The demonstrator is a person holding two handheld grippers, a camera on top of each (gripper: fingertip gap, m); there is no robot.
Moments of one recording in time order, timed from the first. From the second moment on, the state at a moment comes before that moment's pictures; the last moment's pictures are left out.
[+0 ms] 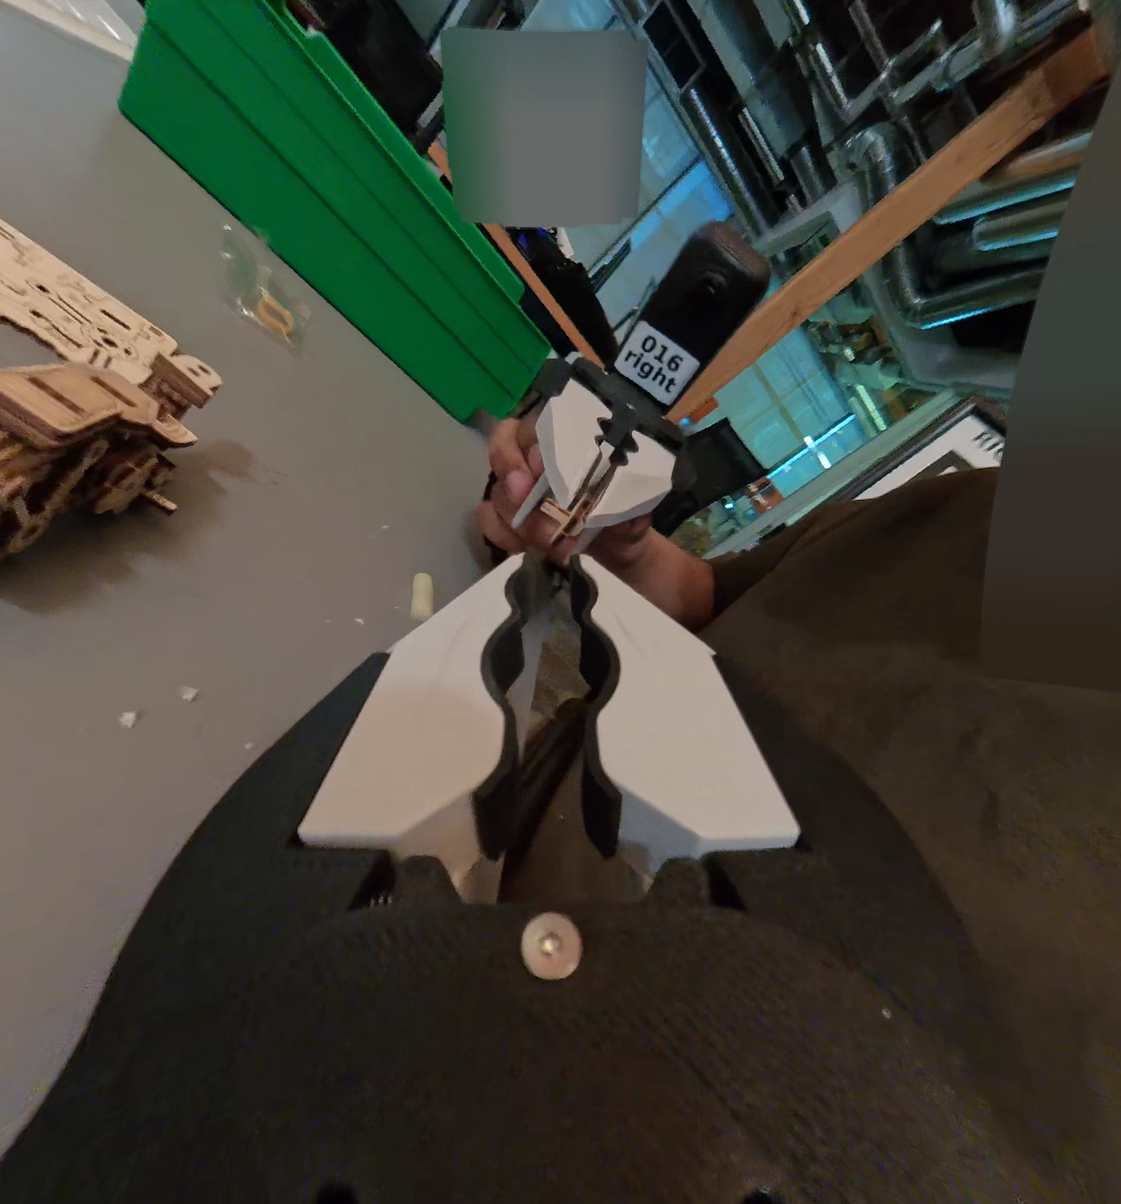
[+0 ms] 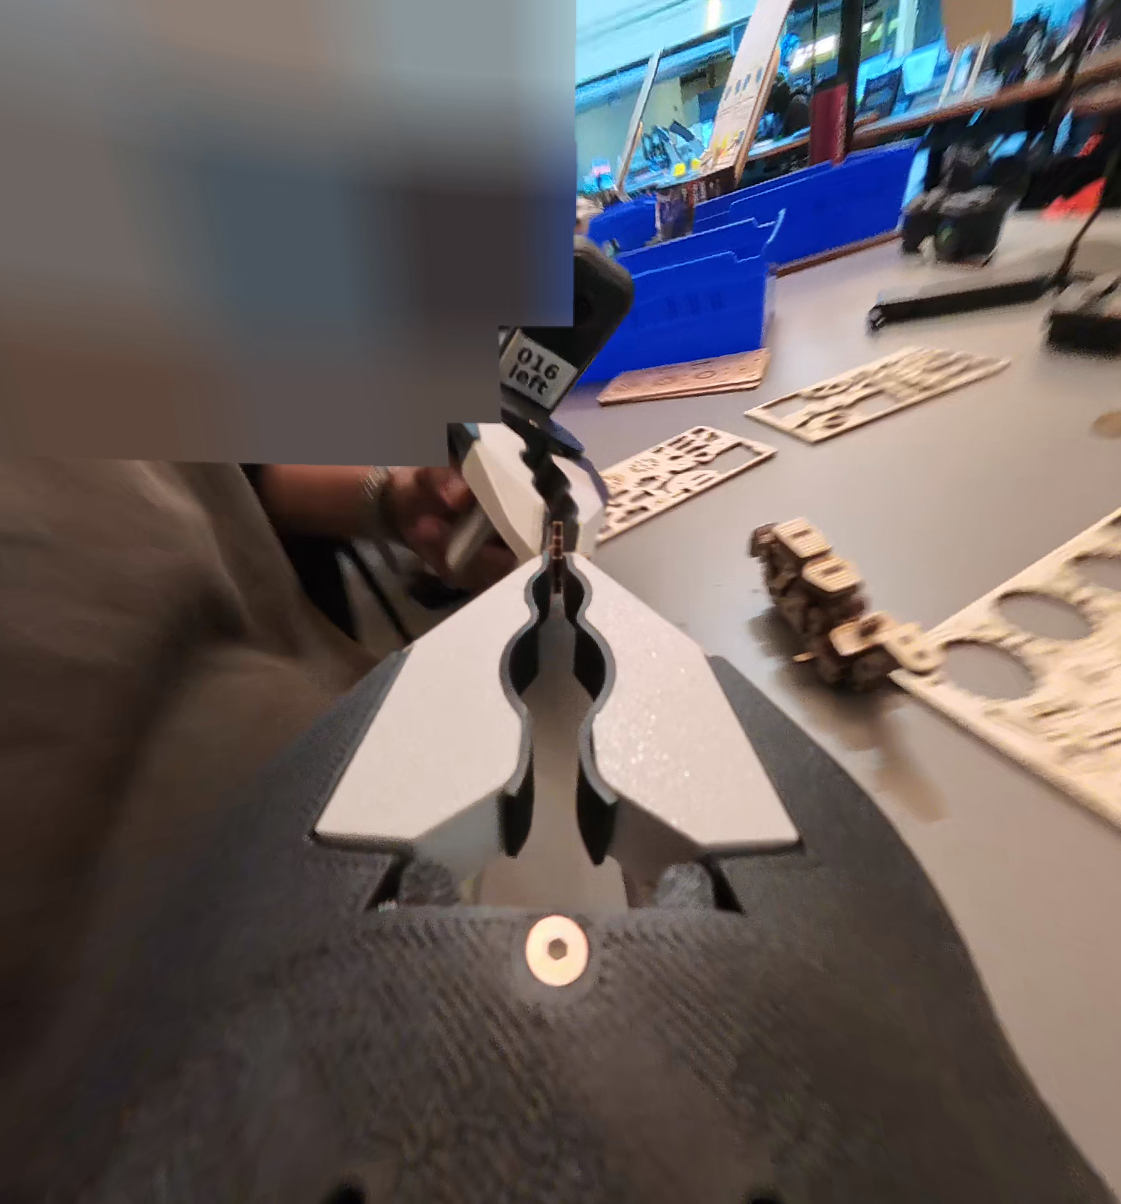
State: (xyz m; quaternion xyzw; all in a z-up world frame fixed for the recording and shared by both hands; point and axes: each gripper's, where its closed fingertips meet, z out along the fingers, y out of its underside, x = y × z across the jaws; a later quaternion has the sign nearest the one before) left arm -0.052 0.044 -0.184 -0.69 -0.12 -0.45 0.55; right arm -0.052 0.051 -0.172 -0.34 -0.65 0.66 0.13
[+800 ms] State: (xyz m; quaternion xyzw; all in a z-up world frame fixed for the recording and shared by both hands) left arm -0.037 0.030 -0.161 -0.62 -0.11 -0.60 0.50; right arm -0.033 0.028 -0.163 -0.08 -0.72 0.60 0.35
